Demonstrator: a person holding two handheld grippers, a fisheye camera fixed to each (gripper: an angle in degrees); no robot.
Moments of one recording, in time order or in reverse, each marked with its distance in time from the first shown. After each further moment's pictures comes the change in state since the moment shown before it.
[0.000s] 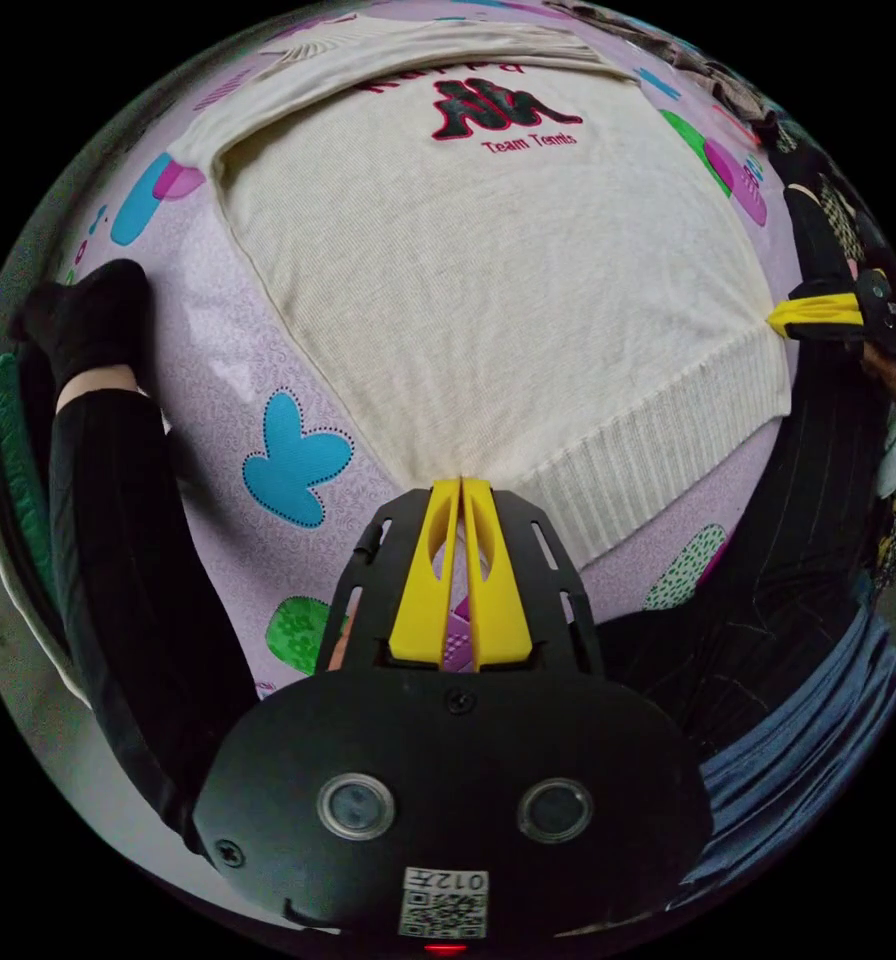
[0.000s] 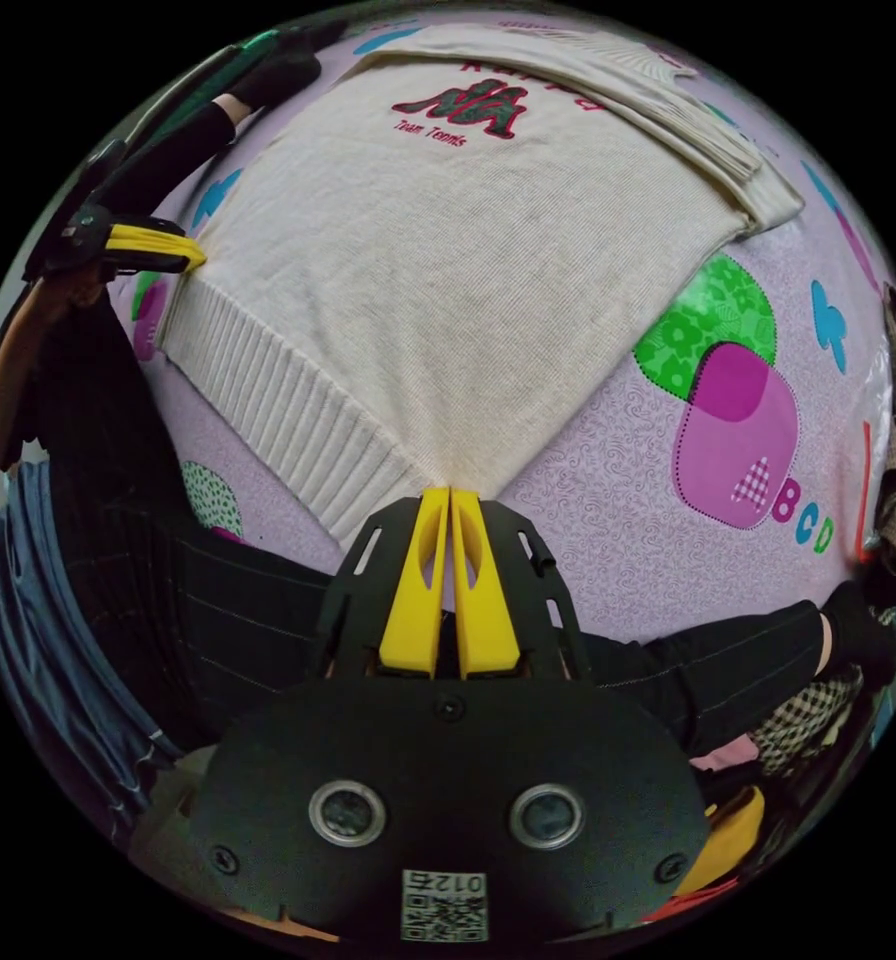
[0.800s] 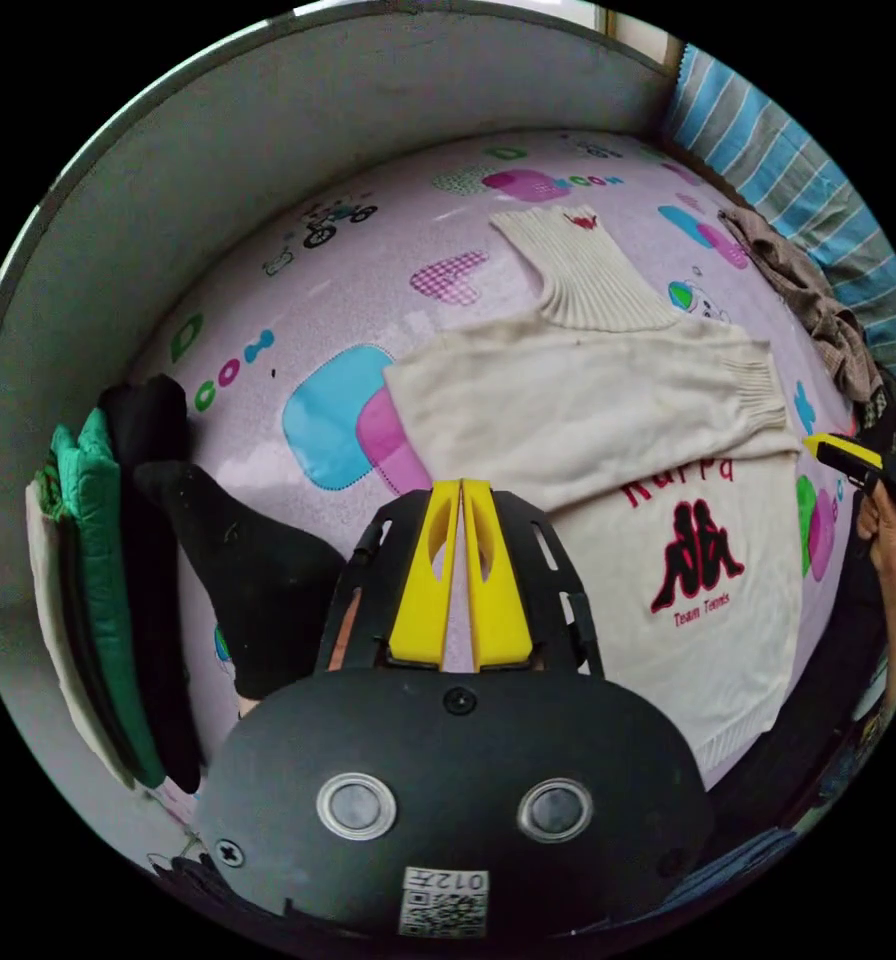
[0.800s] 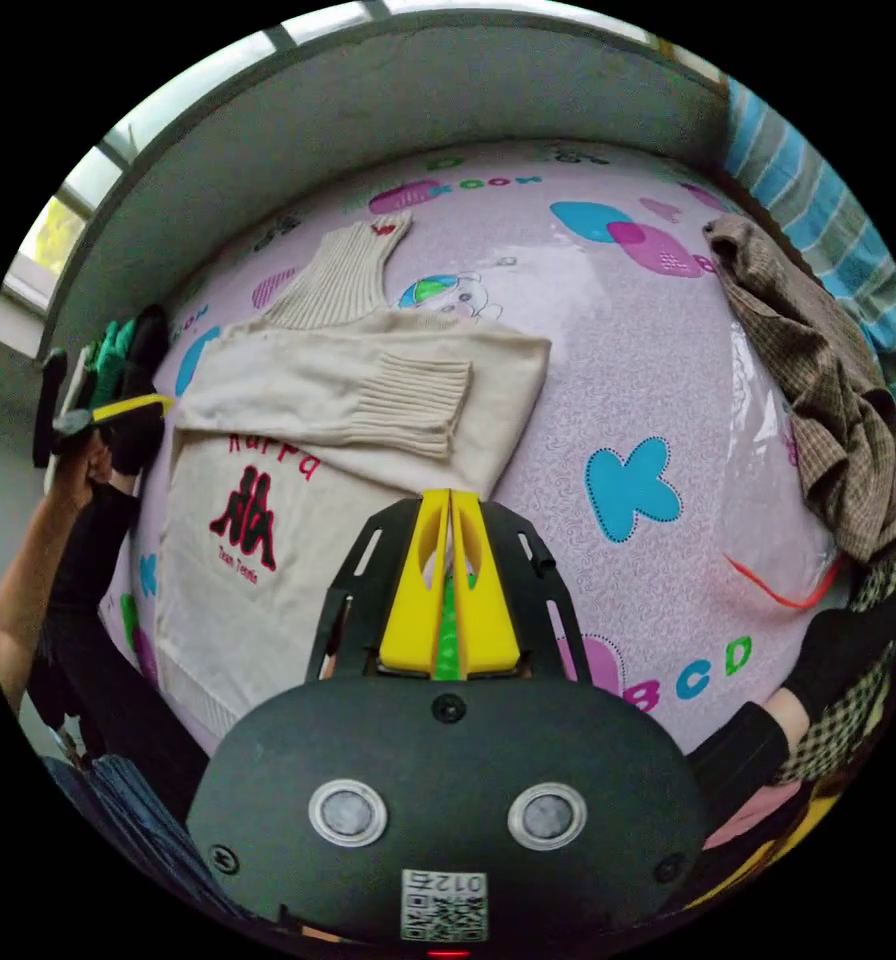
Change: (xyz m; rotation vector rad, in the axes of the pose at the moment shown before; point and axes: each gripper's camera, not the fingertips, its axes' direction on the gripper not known) left arm -0.131 -0.099 -0.125 0.437 -0.098 -0.310; right arm 0.127 -0.070 -0.120 0.509 0.007 0.424
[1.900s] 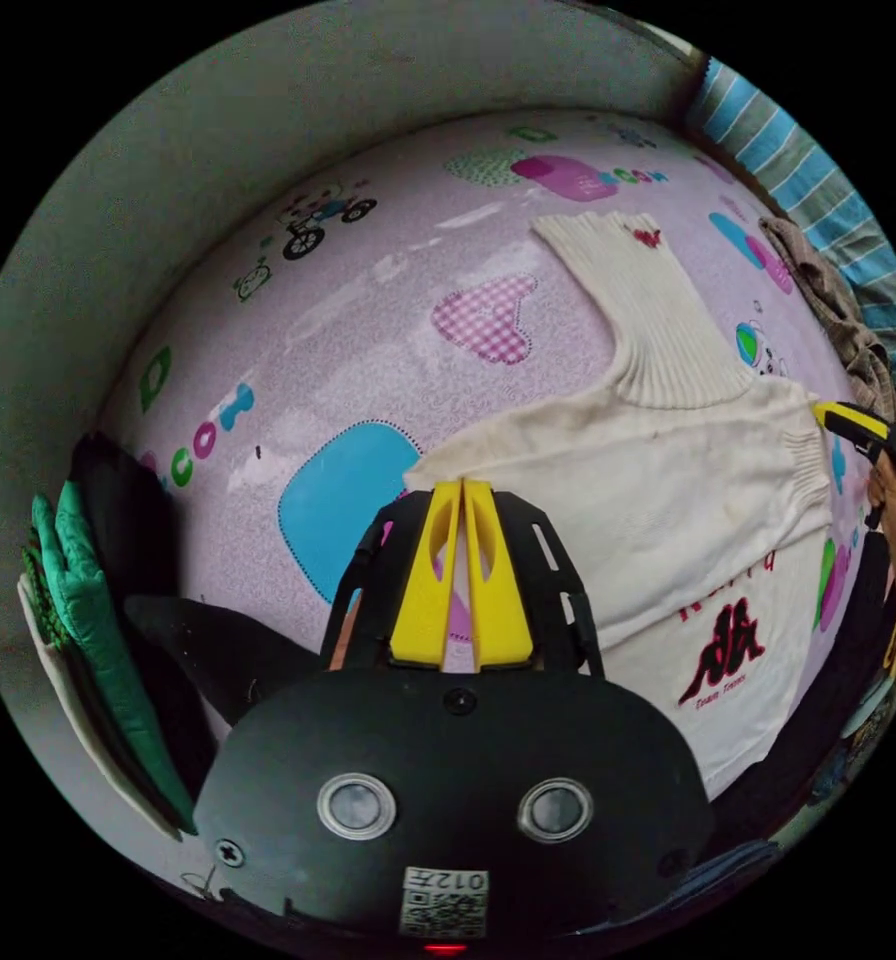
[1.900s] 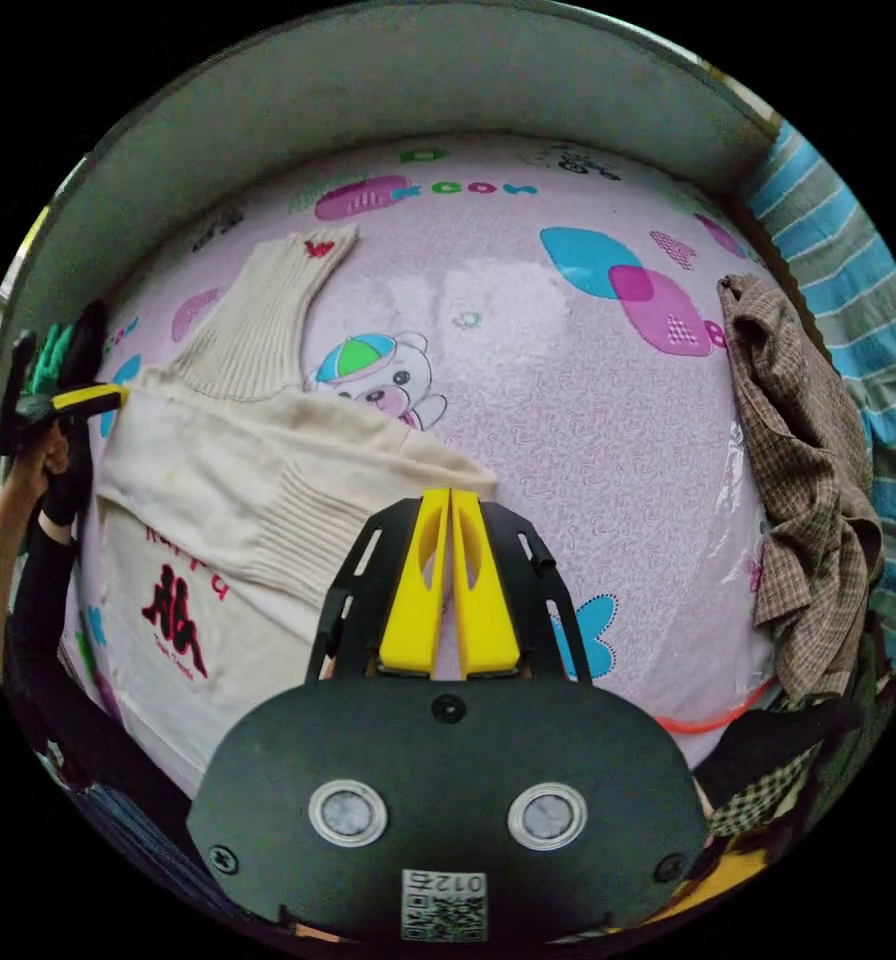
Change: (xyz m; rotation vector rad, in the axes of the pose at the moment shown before) left arm -0.083 -0.081 -0.022 -0.056 0.009 0.016; right arm 0.030 -0.092 -0.026 -0.052 0.149 -0.049
